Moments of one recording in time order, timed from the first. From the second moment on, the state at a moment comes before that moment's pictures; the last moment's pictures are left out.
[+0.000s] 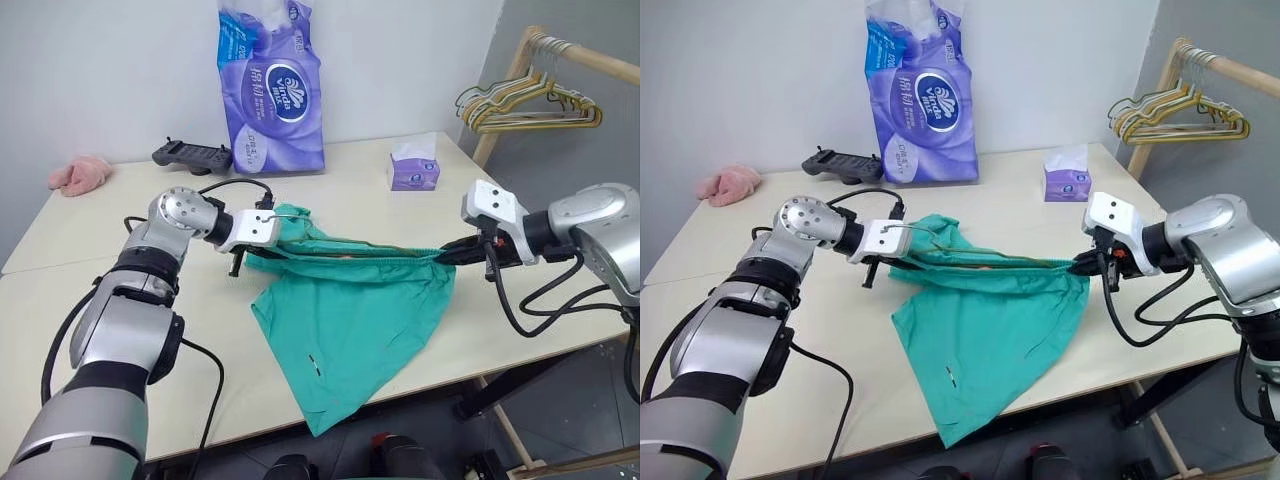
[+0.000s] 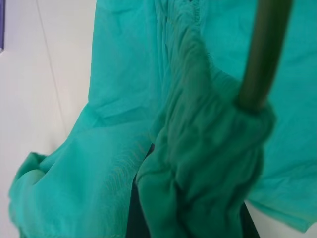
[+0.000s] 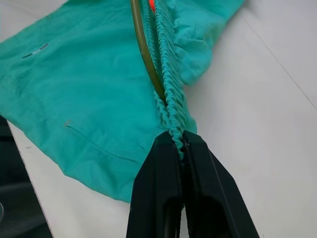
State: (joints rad) left arm -1.11 0.62 -0.31 1.18 0.19 -0.62 -1.38; right arm -0.77 -0.98 0.27 -0.18 0.31 0.84 1.24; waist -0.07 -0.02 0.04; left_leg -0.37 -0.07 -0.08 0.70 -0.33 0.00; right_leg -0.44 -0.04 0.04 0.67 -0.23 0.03
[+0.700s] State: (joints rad) left arm -1.14 0.57 -0.30 1.25 0.25 -0.59 -1.30; right arm -0.99 -0.75 0.38 -0.12 0.29 0.94 1.17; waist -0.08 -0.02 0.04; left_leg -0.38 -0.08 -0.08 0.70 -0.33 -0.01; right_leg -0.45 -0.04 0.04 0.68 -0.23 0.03
